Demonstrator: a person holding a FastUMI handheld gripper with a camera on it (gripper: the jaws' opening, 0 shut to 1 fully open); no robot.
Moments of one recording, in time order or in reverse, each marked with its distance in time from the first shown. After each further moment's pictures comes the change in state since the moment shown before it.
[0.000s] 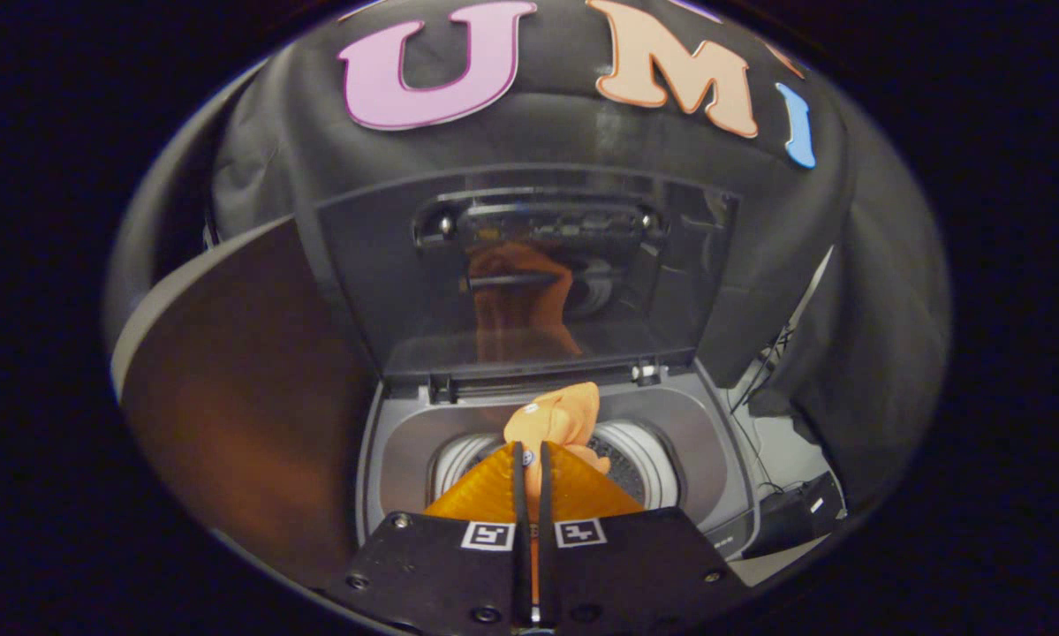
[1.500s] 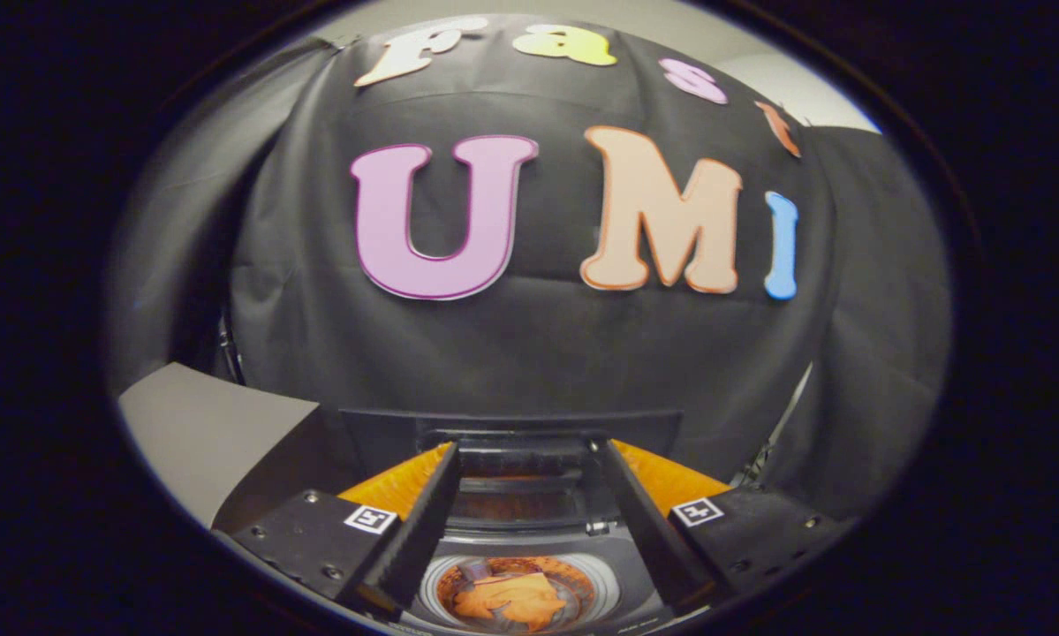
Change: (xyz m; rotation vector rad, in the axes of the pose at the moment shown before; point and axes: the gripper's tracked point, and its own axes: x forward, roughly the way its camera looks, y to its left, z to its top) arm -0.080 -0.014 0.187 -0.089 -0.474 -0.015
